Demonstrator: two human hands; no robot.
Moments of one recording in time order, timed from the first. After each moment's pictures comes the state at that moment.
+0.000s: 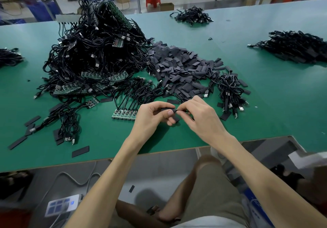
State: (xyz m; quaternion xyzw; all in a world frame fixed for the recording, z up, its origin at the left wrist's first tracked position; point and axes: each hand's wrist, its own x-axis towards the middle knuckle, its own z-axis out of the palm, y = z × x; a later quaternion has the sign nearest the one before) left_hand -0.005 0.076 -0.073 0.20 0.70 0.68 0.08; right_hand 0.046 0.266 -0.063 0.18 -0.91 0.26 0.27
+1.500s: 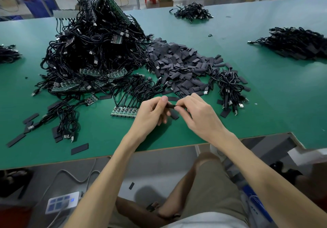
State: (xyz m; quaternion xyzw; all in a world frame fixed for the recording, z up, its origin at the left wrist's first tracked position) left_hand -0.009 0.078 -0.075 0.21 0.75 0.63 0.05; right_hand 0.048 0.259 -0.060 0.19 -0.91 0.27 0.26
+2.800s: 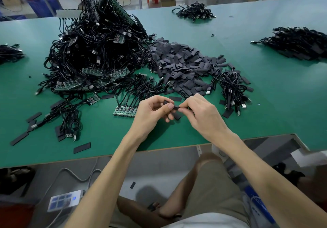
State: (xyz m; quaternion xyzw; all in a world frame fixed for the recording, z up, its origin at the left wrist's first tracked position) left_hand -0.009 0.074 -0.076 0.21 0.67 0.71 0.08; right_hand 0.045 0.263 -0.064 0.18 -0.91 0.26 0.27
